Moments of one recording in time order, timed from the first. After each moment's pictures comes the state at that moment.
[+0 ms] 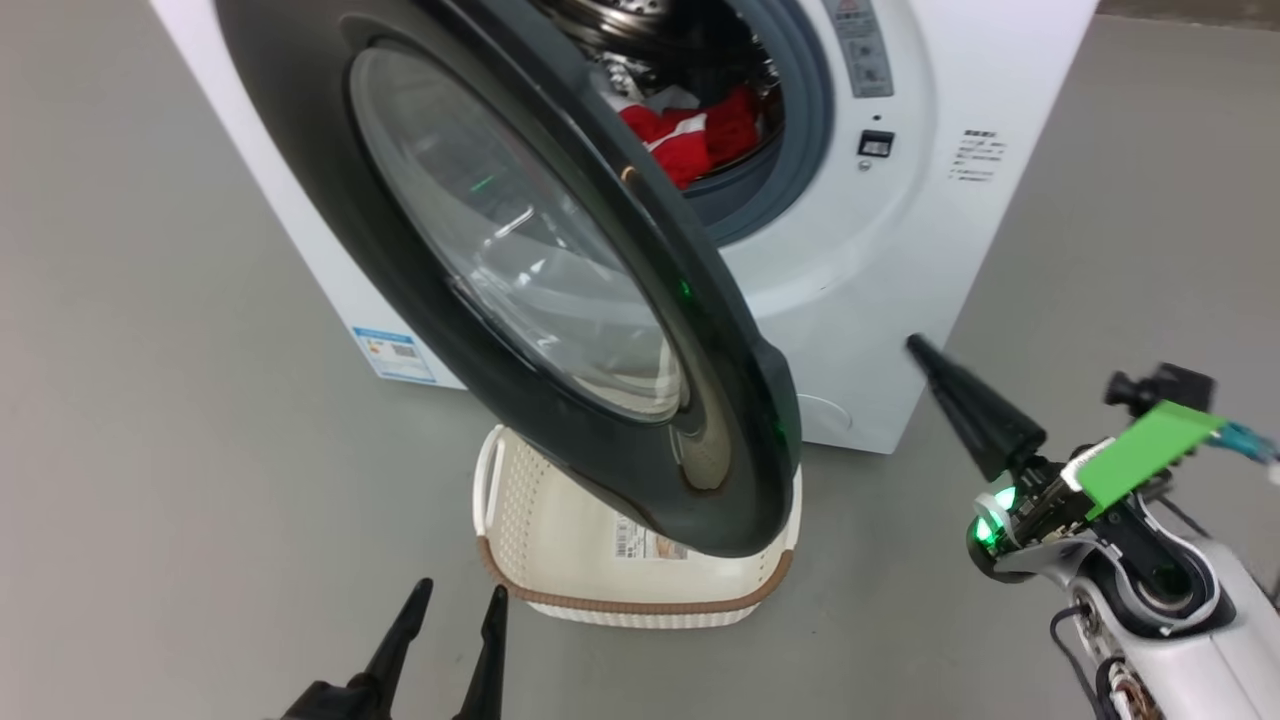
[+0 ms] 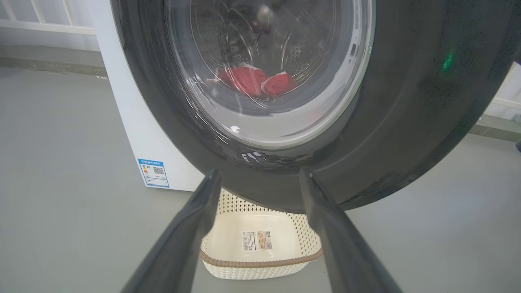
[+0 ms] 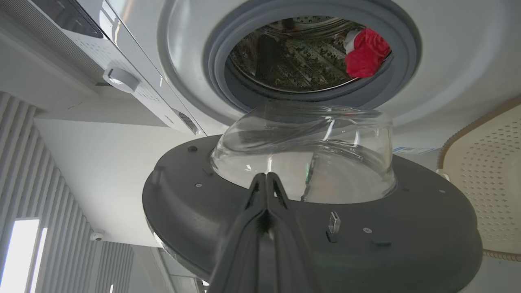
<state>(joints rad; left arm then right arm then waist) 0.01 0.04 -0.19 0.21 -0.25 -0.05 -0.25 -0.32 -0.17 0.13 0.25 1.84 0.13 0.36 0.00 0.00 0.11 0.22</state>
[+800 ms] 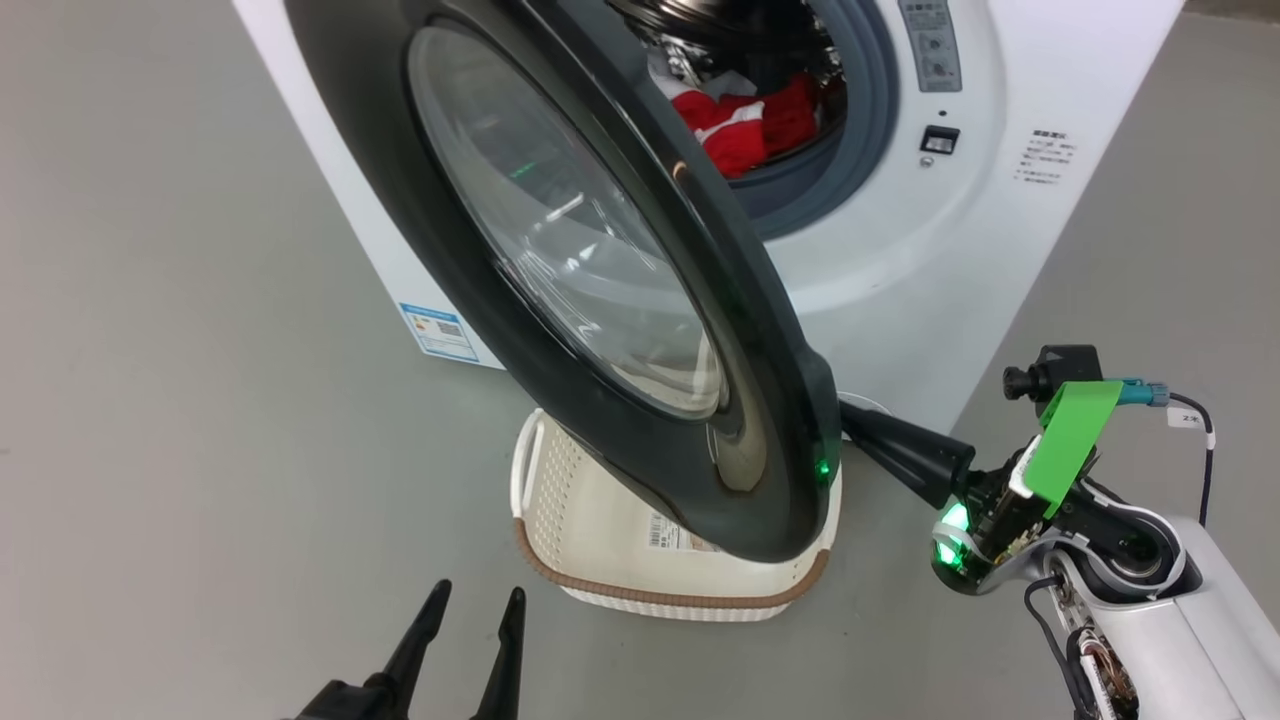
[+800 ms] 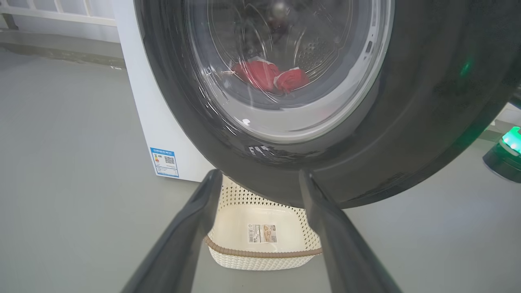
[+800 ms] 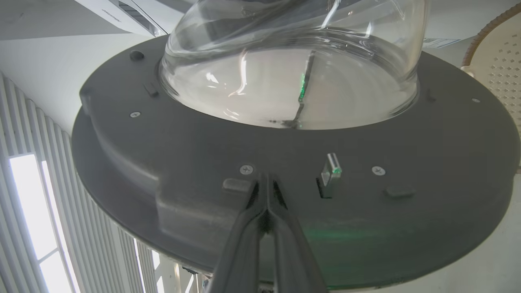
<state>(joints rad) 0.00 0.04 -0.23 0.21 -0.27 -0.04 -0.25 -0.41 -0.12 0.10 0.43 1.80 0.13 0.77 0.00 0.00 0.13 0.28</state>
